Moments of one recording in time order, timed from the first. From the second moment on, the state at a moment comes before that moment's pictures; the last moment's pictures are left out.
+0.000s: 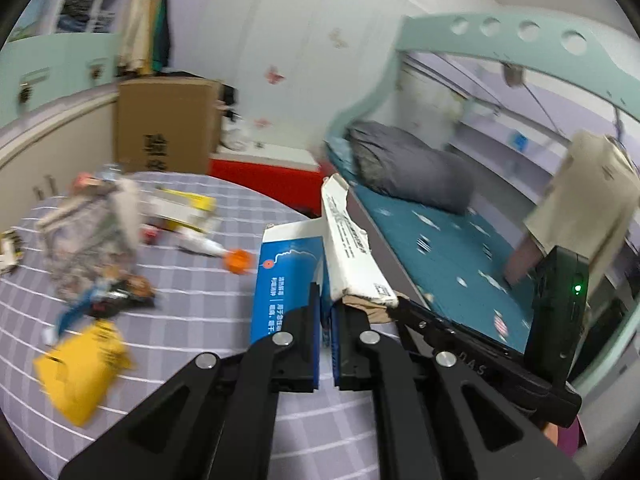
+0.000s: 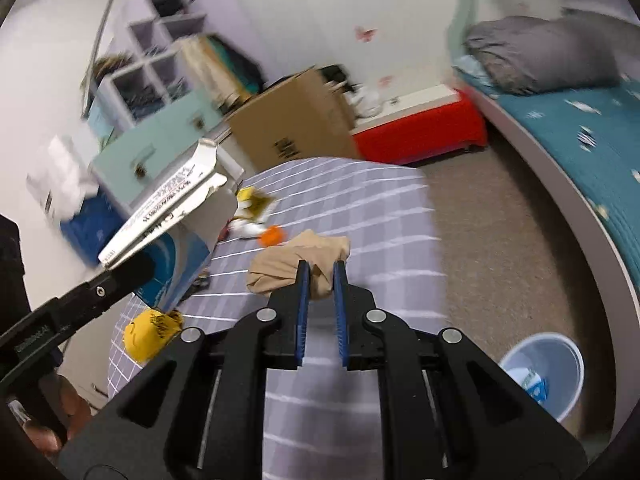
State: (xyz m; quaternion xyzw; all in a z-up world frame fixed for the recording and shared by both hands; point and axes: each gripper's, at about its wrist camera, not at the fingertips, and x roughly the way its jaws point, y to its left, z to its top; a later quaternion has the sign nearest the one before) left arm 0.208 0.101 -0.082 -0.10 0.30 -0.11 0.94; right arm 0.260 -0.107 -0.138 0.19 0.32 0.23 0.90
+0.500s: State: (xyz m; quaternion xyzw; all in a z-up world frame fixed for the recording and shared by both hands) left arm 0.238 -0.112 -0.206 -0.01 0.45 -0.26 0.86; right arm 0.192 -0.302 -0.277 0.30 0.38 0.01 0.87
